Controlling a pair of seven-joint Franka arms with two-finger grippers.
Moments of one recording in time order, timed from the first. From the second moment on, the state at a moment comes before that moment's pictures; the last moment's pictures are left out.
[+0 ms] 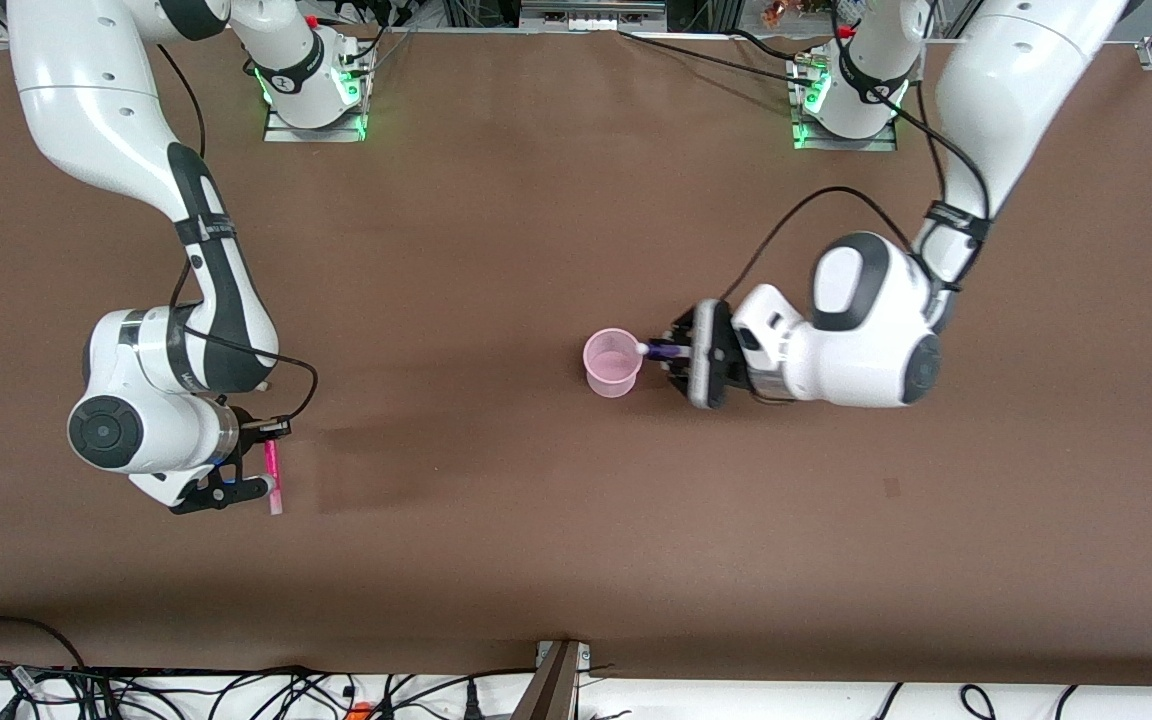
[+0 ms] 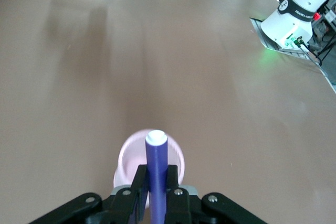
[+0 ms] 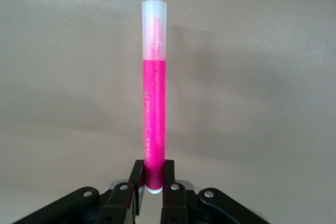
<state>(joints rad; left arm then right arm) 0.01 0.65 -0.53 -1.54 -0.55 2.07 1.39 0.13 0.77 -0.03 -1.31 -0.02 1.88 -0.11</state>
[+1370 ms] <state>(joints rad) -0.11 0.73 -0.53 -1.52 -0.44 2.20 1.44 0.27 0.71 -0.03 -1.09 0.12 1.34 0.31</state>
